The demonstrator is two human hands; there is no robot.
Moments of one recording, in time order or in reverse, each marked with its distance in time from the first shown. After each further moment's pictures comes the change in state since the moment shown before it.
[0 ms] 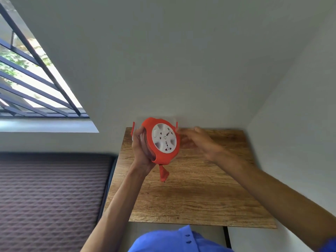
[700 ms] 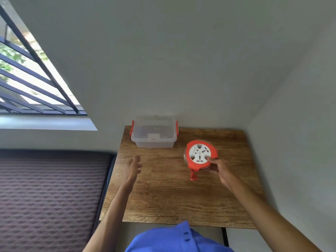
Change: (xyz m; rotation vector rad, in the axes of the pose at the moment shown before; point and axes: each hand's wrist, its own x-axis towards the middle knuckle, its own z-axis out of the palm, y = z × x) left_hand 0.033 -0.074 -0.136 0.737 0.409 -0.211; right_hand 0.031 0.153 -0.060 0.420 0.356 0.221
